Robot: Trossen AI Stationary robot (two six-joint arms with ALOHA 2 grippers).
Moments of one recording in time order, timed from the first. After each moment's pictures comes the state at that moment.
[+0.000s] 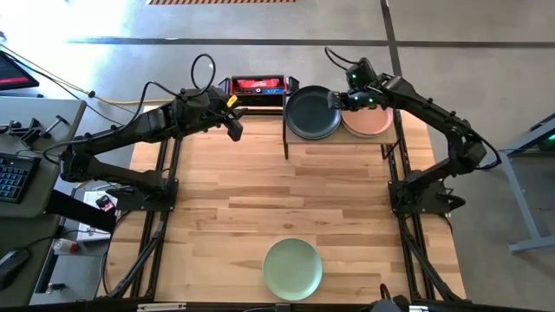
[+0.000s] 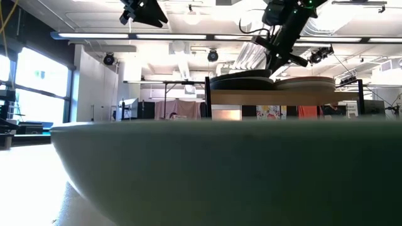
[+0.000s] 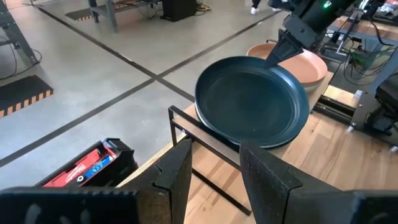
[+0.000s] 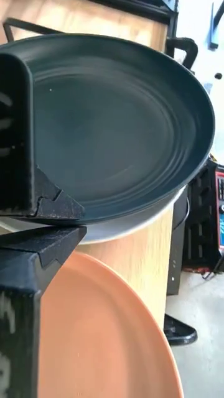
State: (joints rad) left arm 0.35 1.14 1.19 -0.43 -0.32 -0.16; right arm -0.78 1.44 1.36 -0.85 -0.02 0.63
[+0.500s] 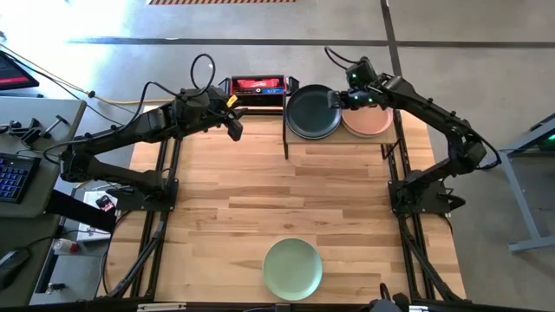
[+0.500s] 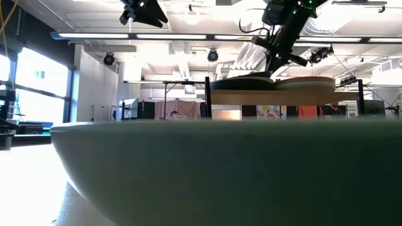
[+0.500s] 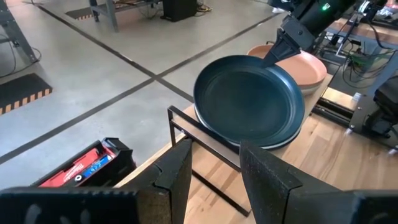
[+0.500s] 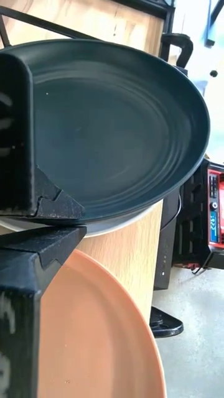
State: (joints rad) left arm 0.35 1.14 1.19 -0.43 -0.32 -0.17; right arm -0.78 1.44 1.36 -0.83 0.02 0.60
